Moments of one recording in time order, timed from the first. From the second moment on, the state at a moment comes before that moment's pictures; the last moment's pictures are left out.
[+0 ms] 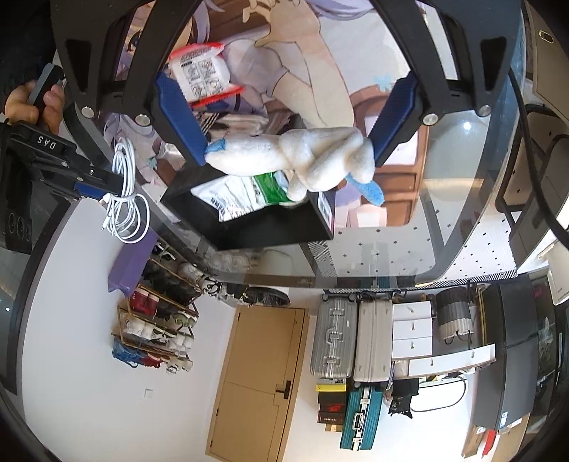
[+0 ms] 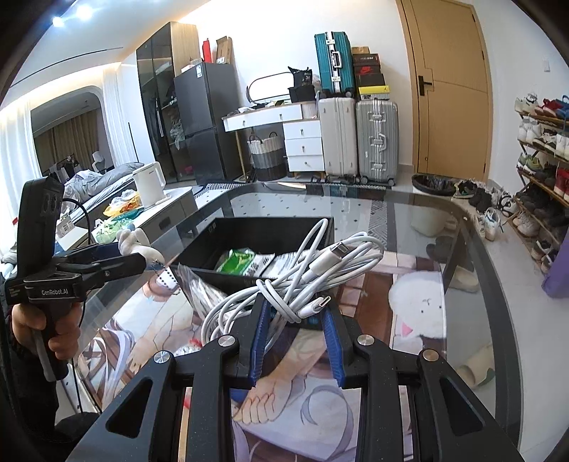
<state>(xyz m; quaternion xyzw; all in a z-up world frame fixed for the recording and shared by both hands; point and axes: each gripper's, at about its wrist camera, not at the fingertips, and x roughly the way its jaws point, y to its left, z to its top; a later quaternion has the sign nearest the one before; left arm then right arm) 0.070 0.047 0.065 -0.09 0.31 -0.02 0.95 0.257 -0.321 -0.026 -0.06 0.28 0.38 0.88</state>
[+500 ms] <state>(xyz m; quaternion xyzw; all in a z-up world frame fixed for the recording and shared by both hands) 0.107 0.036 0.081 -0.09 0.28 -0.03 0.96 0.282 -0.292 -0.001 -0.08 0.25 0.36 0.90</state>
